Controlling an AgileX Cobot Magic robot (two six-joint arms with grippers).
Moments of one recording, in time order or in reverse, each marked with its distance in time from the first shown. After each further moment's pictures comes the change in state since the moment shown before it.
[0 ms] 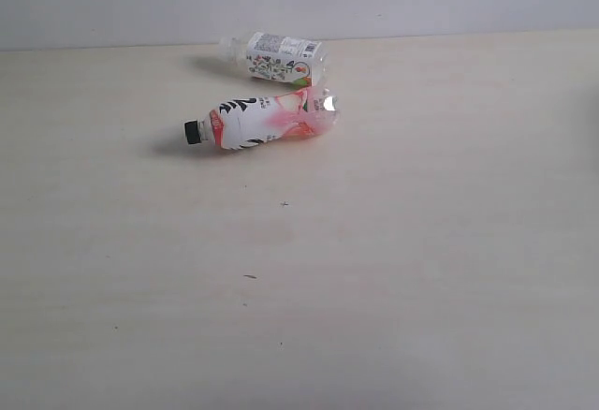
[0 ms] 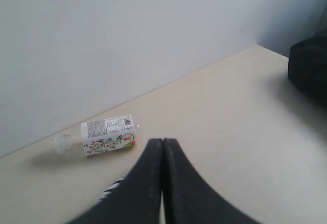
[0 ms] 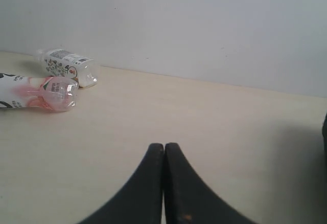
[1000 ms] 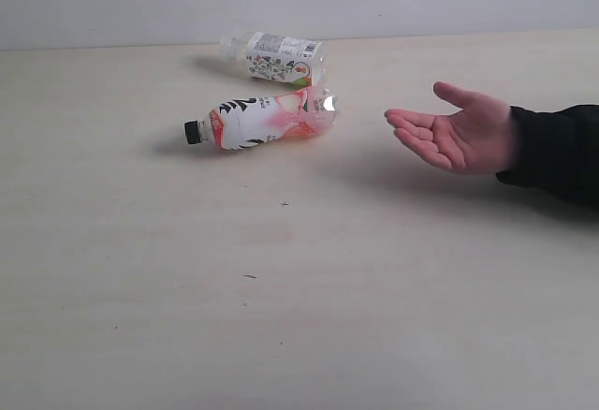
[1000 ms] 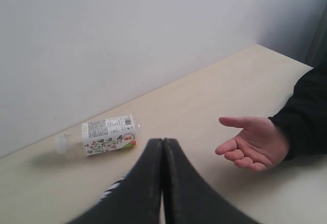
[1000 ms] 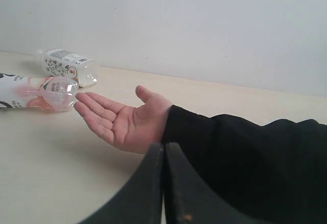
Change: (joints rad) left arm 0.000 0.000 0.000 0.002 0.000 0.000; right arm 0.000 0.000 0.000 0.000 0.000 0.000
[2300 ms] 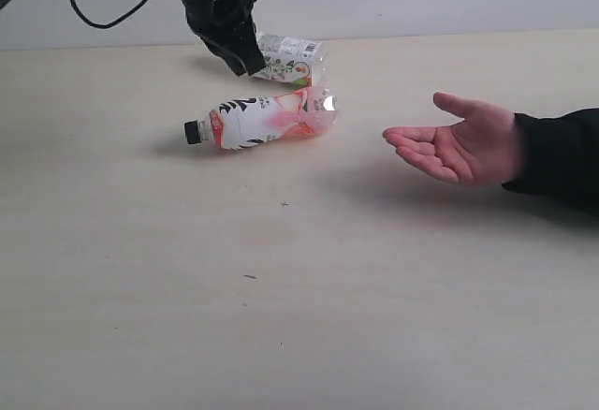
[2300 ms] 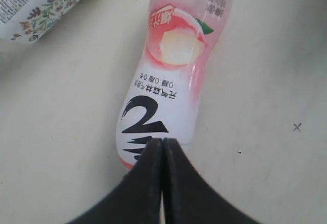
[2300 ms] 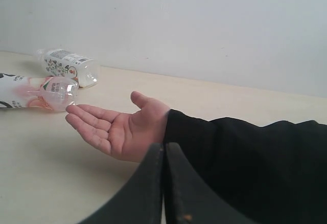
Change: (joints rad) left arm 0.008 1.185 -1.196 0.593 0.944 -0.054; right arm 0.000 0.000 0.000 0.000 0.000 0.000
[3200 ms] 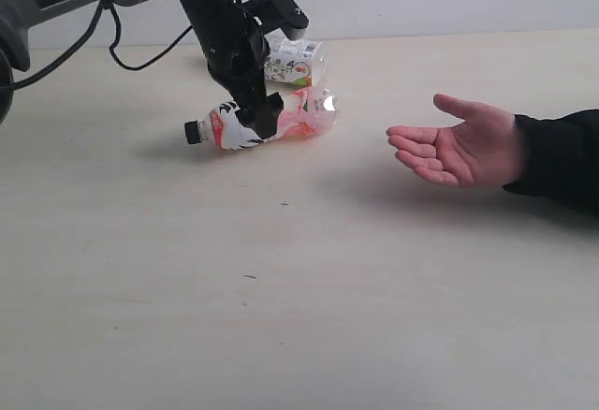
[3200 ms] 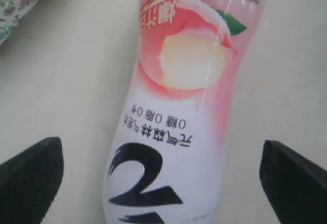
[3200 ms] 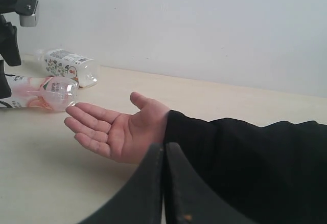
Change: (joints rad) left arm 0.000 0.151 0.000 0.008 -0.127 0.079; right arm 0.000 0.000 0.000 0.000 0.000 0.000
